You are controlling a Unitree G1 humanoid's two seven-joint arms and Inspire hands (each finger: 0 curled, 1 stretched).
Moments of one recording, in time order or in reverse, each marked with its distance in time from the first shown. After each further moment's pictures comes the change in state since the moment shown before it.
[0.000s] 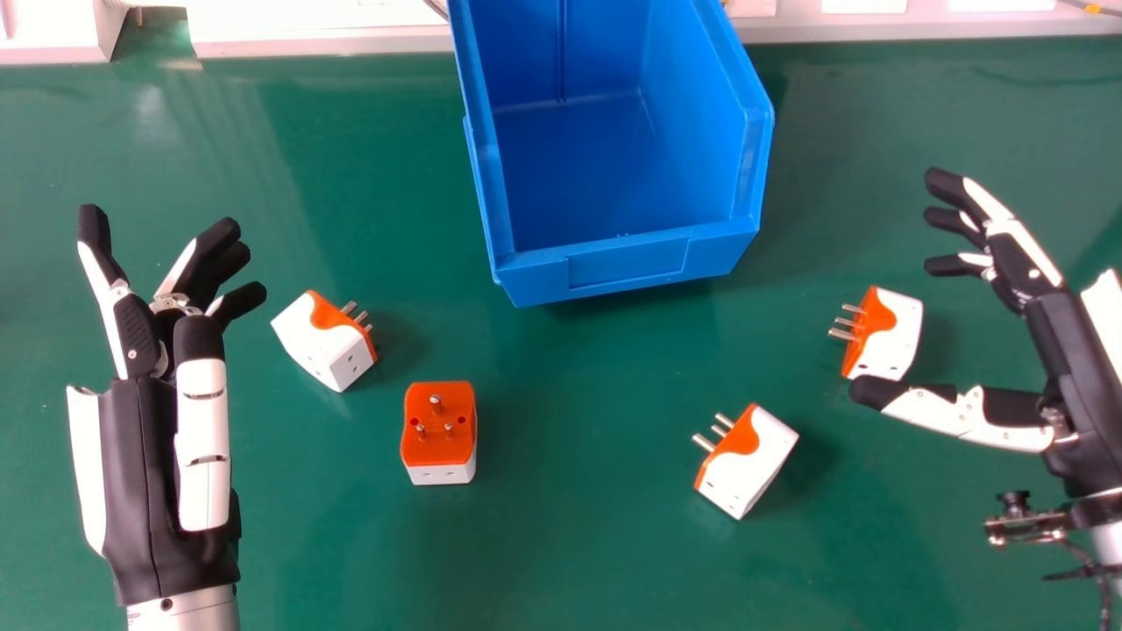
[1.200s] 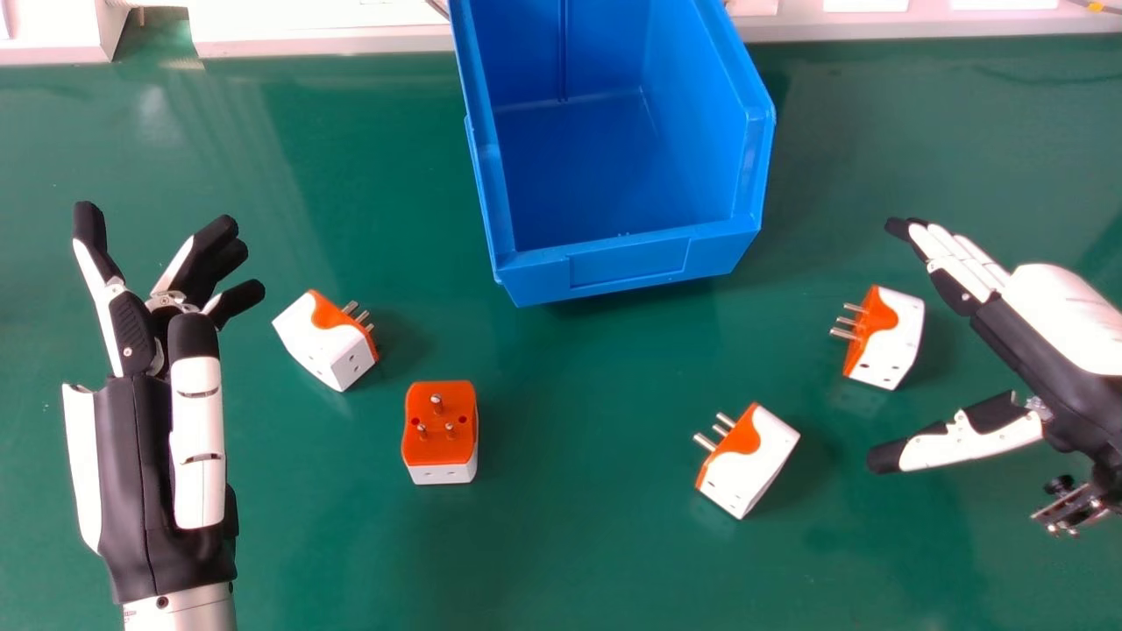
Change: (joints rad) left arm -0.006 0.004 0.000 0.004 -0.021 0.000 -0.016; right arm -0.094 -0.276 0.285 -0.037 -0.277 0.341 -0.084
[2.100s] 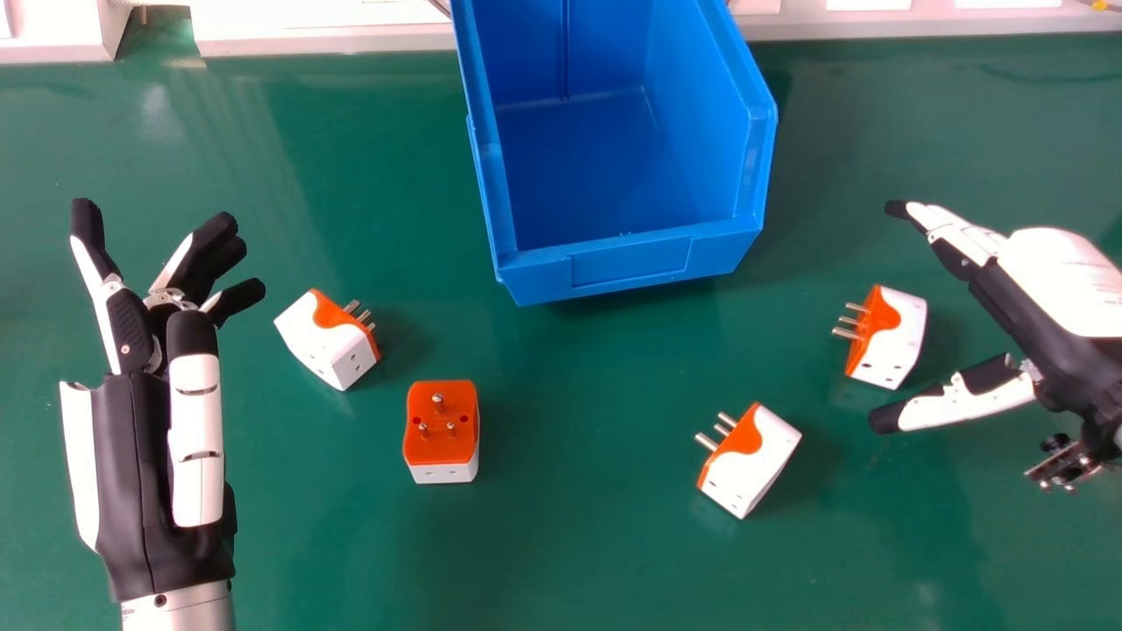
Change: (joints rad) left arm 0.001 0.001 0.000 -0.010 0.002 0.009 0.004; right arm -0.144 -0.021 0.124 0.129 -0.072 0.061 -0.148
